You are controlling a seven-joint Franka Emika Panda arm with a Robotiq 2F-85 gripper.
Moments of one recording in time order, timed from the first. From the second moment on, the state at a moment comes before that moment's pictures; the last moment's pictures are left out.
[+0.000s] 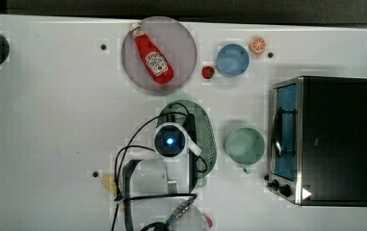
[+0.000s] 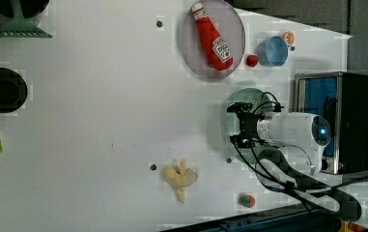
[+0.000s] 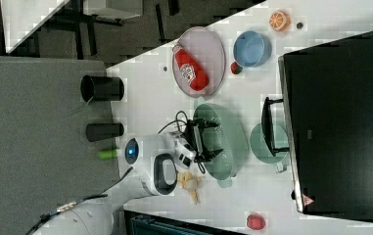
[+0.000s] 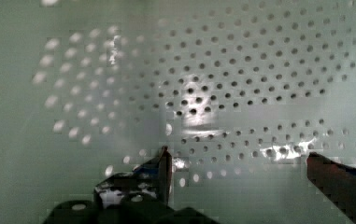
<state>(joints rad) 0.05 0.40 0.05 -2.48 -0.05 1.31 0.82</state>
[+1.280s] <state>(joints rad) 0.32 0.46 0.06 -2.32 0.03 1.15 1.05</state>
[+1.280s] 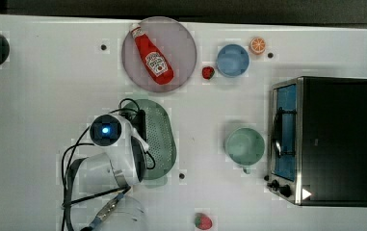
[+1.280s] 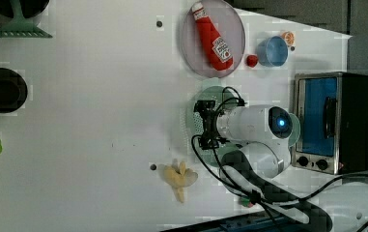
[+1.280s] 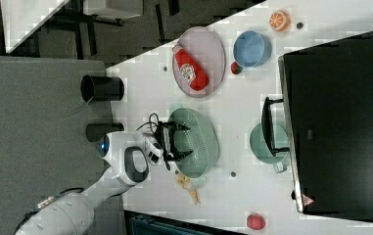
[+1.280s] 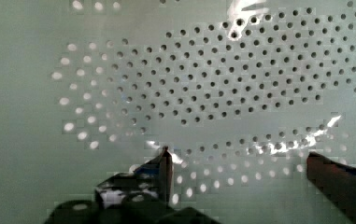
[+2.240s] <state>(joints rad) 0.51 0.53 0.05 -2.09 0.13 1.06 1.23</state>
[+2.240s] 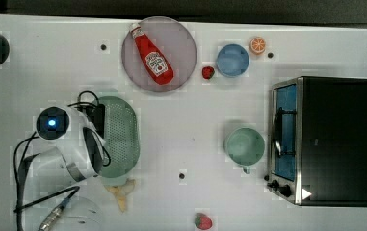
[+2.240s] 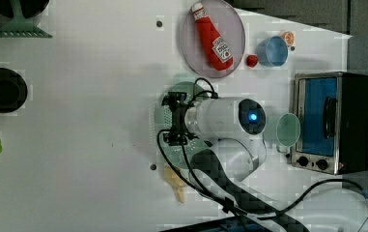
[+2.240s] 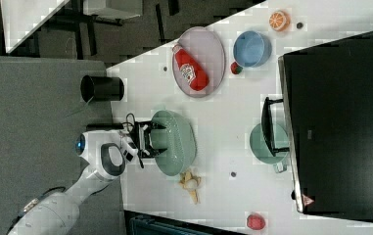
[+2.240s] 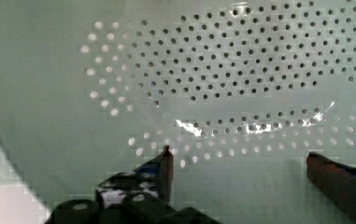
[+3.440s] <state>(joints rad) 0.64 0.68 0.04 -1.92 0.15 1.04 1.34</state>
